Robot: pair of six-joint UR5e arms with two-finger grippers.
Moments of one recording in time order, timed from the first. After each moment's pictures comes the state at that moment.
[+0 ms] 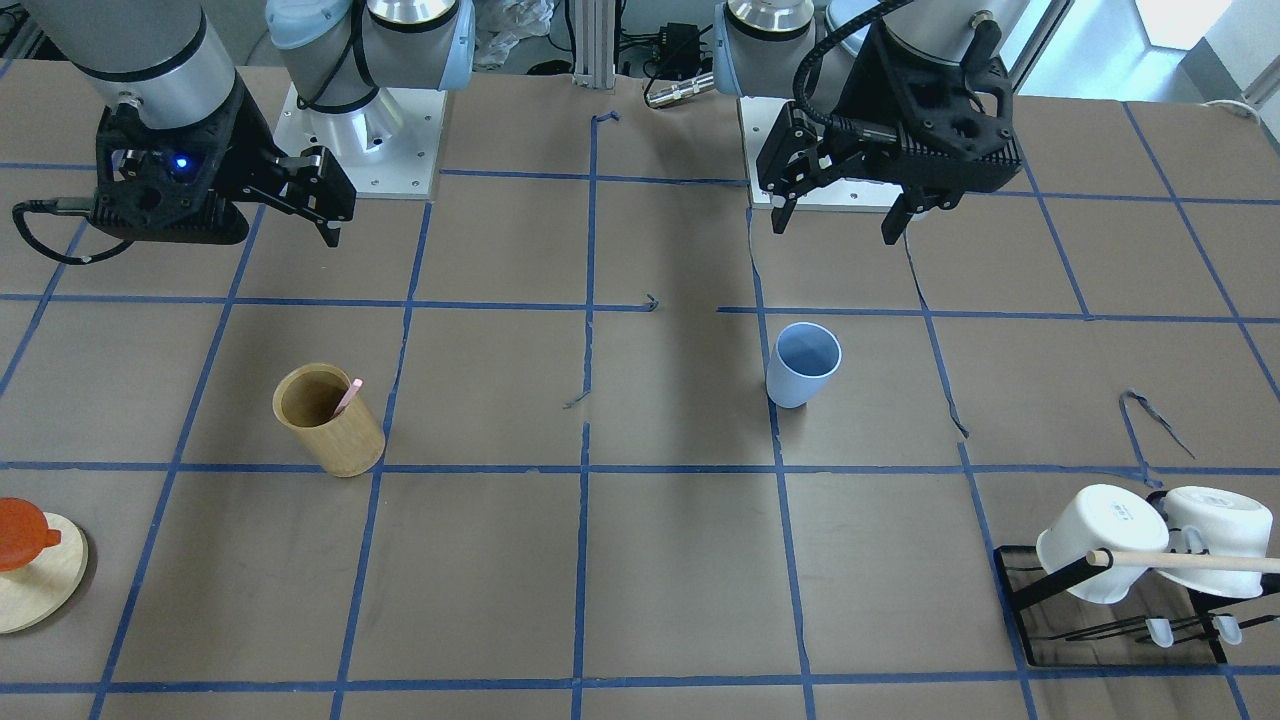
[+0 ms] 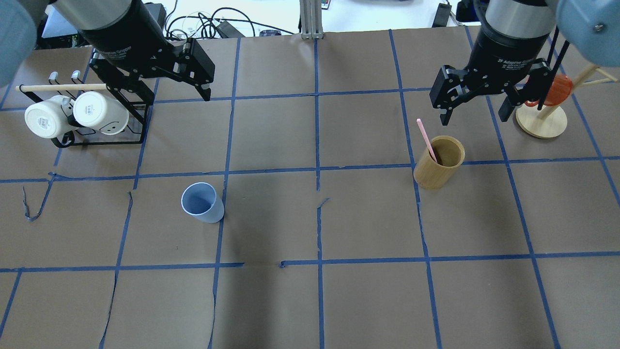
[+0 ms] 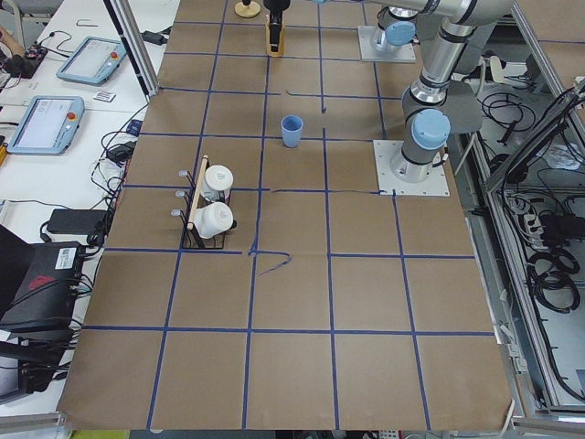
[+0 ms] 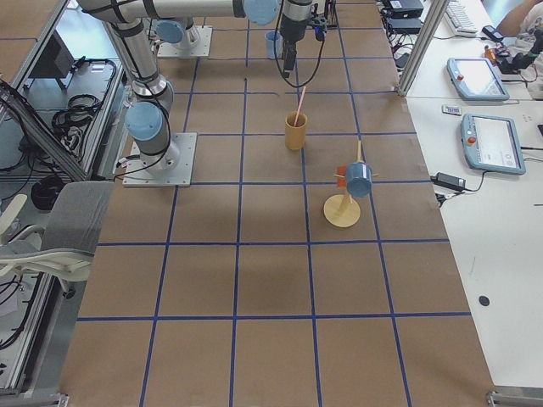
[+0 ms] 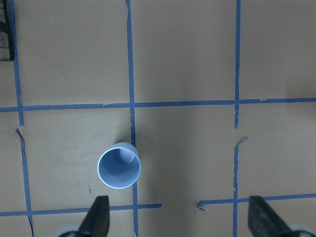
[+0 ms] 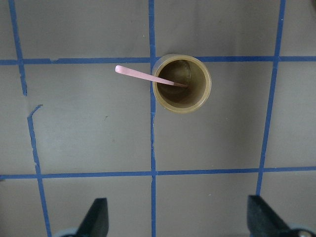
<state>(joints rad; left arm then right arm) -1.61 -1.58 -1.45 -1.64 1.49 -0.03 1.55 -1.55 1.51 -1.42 -1.61 -0.01</state>
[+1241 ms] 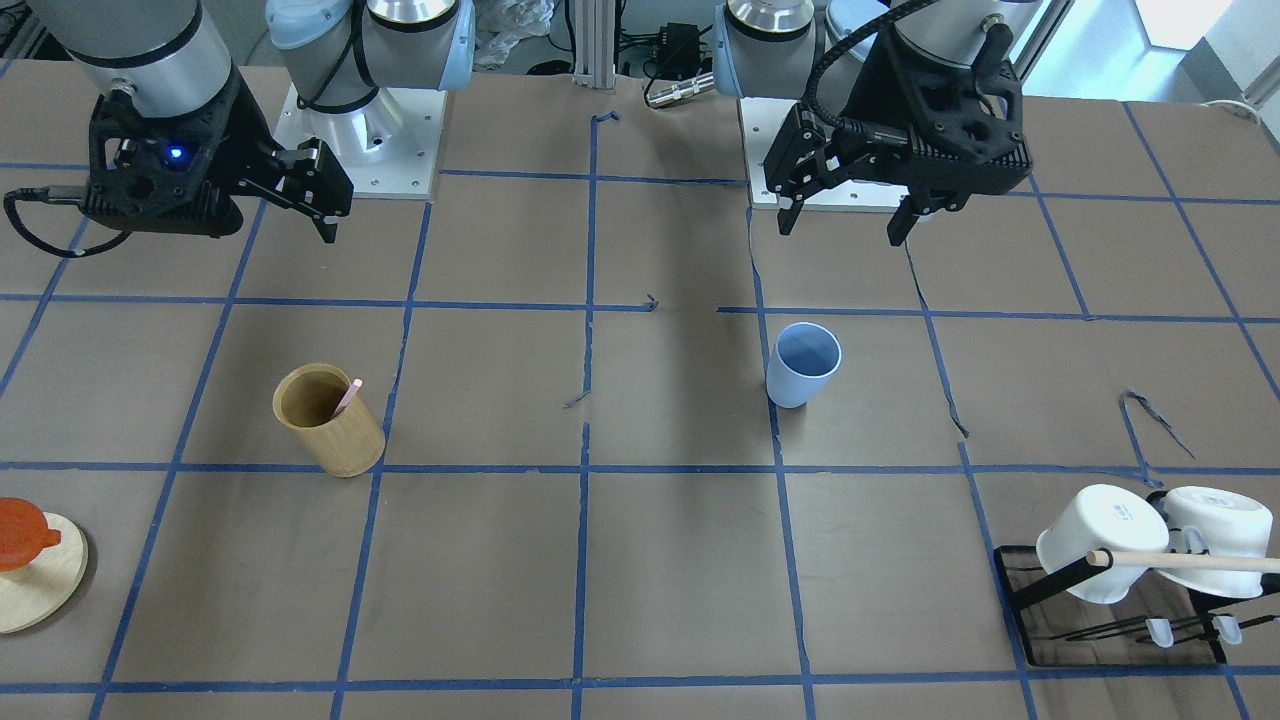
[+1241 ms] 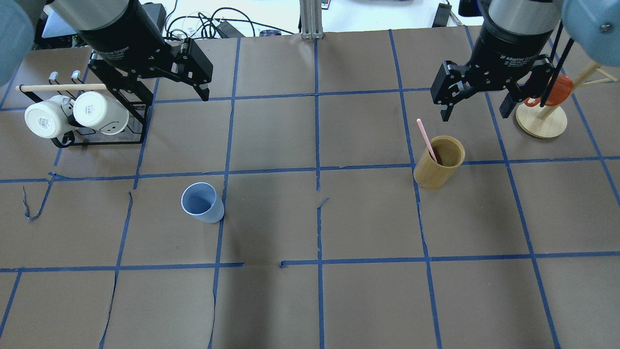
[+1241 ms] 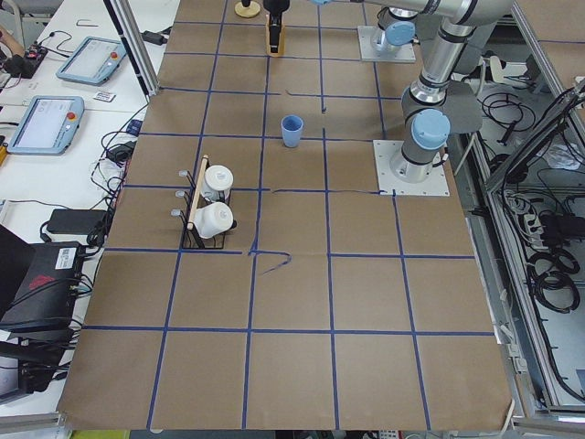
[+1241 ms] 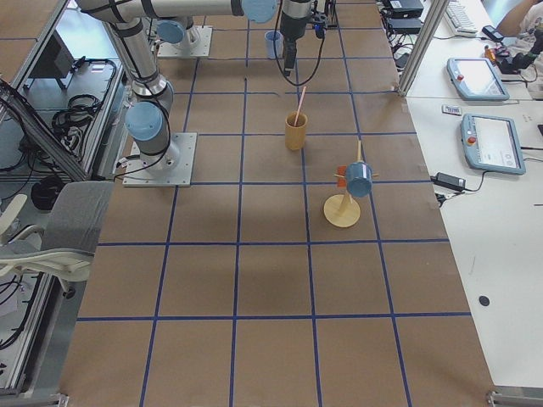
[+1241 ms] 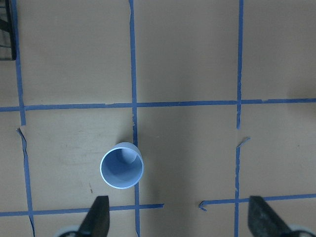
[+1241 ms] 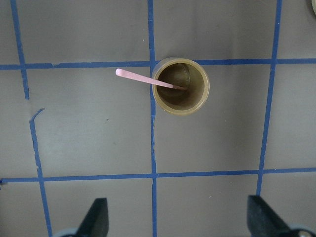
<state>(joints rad) -1.61 -1.58 -1.45 -1.64 1.49 -0.03 1.55 -1.55 1.51 -1.43 -1.60 -0.01</state>
